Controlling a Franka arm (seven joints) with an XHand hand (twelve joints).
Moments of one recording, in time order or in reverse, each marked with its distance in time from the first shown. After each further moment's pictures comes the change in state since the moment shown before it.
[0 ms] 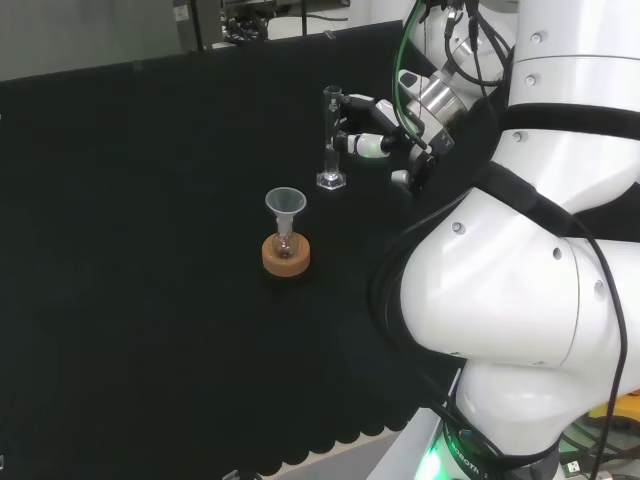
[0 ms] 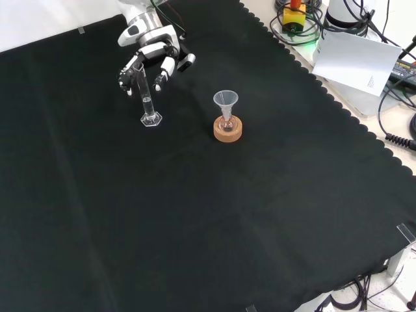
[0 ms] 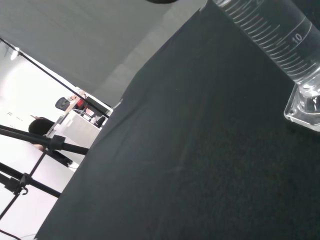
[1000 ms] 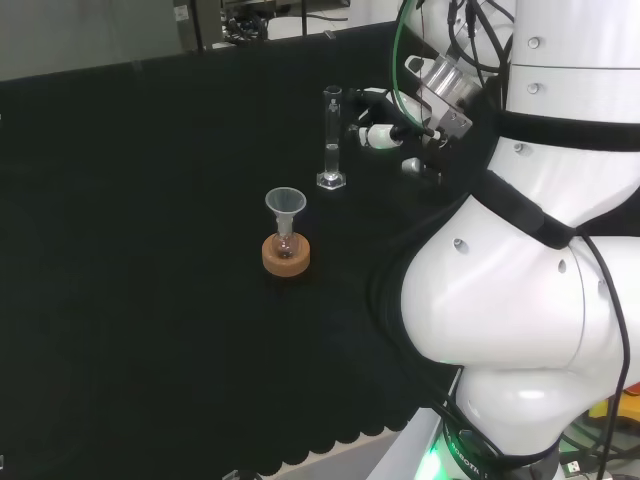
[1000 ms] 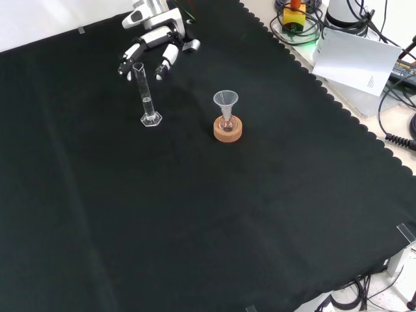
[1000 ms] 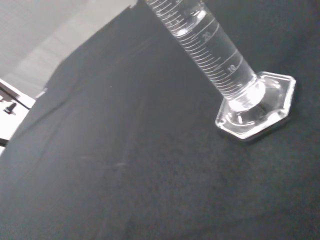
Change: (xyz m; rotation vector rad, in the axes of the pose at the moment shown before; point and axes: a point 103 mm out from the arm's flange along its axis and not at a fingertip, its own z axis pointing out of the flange) arm 0.015 -0.020 -0.030 0.023 -0.193 0.175
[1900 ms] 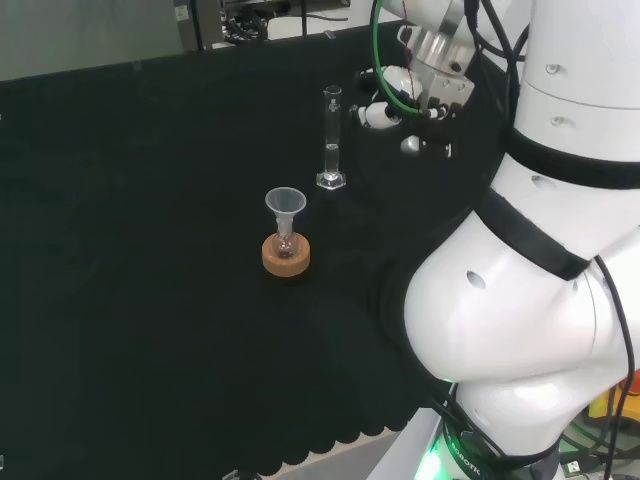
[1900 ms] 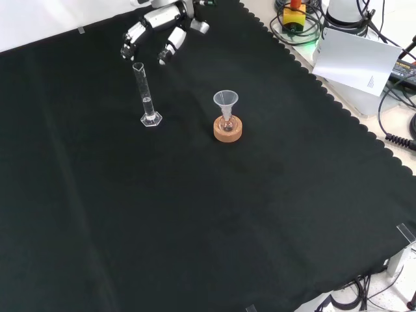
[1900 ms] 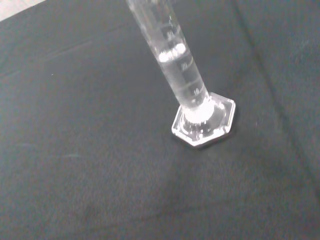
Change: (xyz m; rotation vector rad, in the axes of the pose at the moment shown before) arm 0.041 -0.029 -0.037 0.025 -0.276 0.159
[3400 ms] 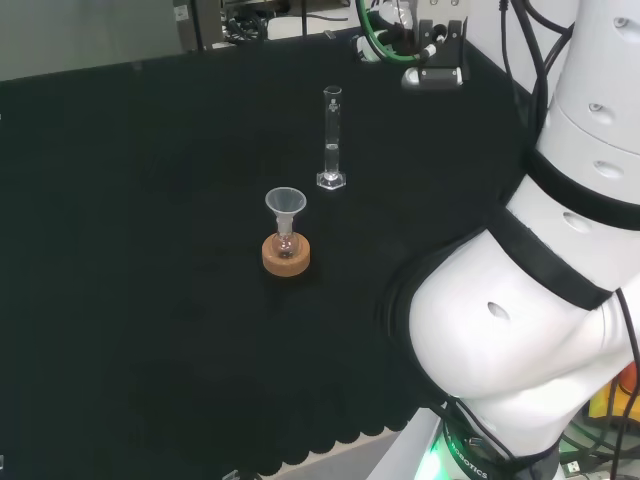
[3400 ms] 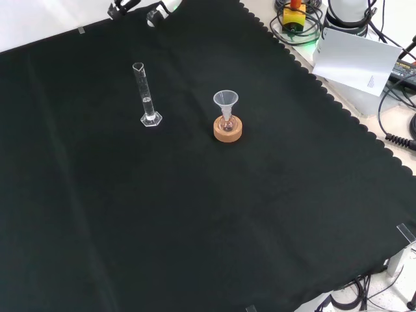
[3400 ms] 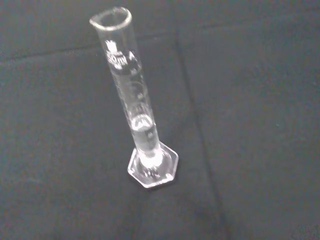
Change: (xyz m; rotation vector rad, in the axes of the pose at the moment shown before) arm 0.055 -0.013 -0.108 0.040 -0.281 0.128
